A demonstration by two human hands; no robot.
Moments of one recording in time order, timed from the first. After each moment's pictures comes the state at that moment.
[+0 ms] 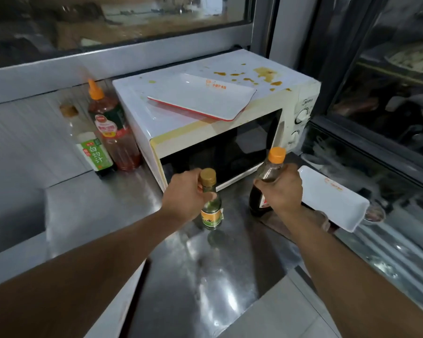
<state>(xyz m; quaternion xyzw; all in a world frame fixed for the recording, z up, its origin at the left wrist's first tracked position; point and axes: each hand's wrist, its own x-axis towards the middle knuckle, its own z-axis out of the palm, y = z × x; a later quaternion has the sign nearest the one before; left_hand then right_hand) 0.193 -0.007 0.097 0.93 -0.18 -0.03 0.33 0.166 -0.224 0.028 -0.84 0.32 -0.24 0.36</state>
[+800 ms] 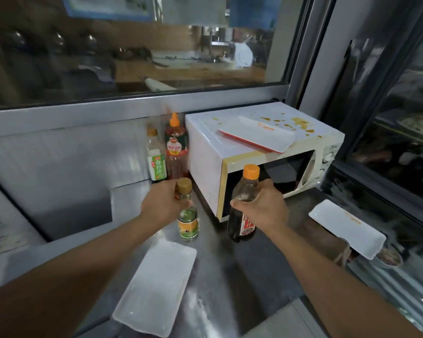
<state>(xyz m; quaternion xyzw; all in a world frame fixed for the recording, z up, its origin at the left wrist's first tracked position) 0.165 0.167 0.150 0.94 -0.08 0.04 0.33 0.124 -0.052 0.133 -0.92 0.20 -0.15 0.32</state>
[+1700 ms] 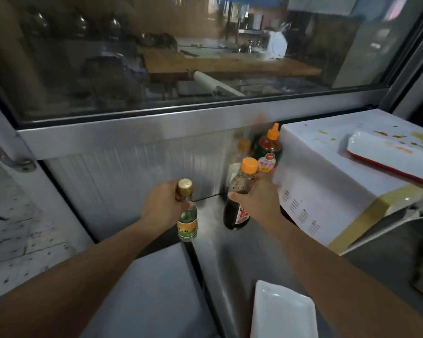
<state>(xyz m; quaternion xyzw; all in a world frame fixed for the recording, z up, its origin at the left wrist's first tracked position) 0.329 0.419 0.125 0.93 -0.04 0.00 0.36 0.329 0.205 0.107 -0.92 0.14 -0.13 0.35</state>
